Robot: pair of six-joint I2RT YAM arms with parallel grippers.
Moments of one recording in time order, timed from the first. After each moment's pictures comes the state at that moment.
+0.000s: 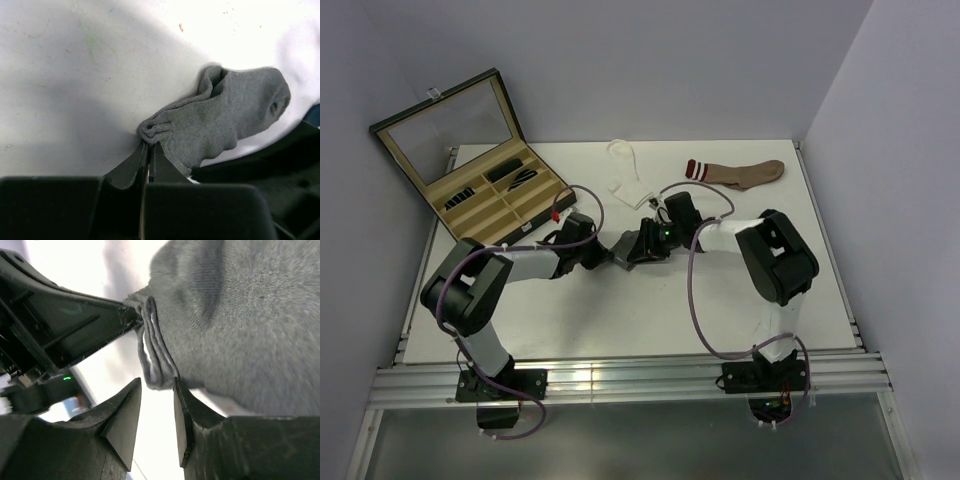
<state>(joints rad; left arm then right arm) -0.55 1.72 0.77 0.18 -0.01 -1.11 0.48 1.94 1.01 0.09 -0.68 0.66</state>
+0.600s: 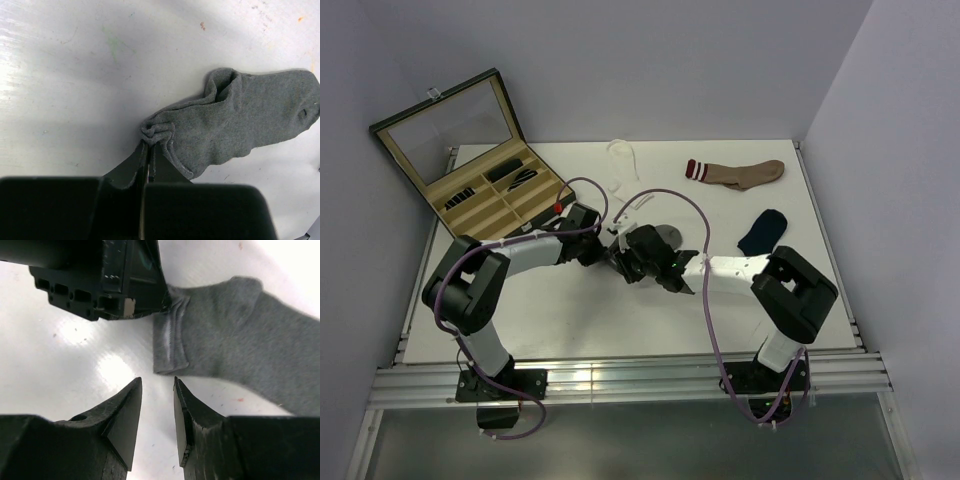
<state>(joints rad) -0.55 1.73 0.94 -0.15 -0.06 -1.01 0.87 1.65 0.87 0.11 0.03 0.15</state>
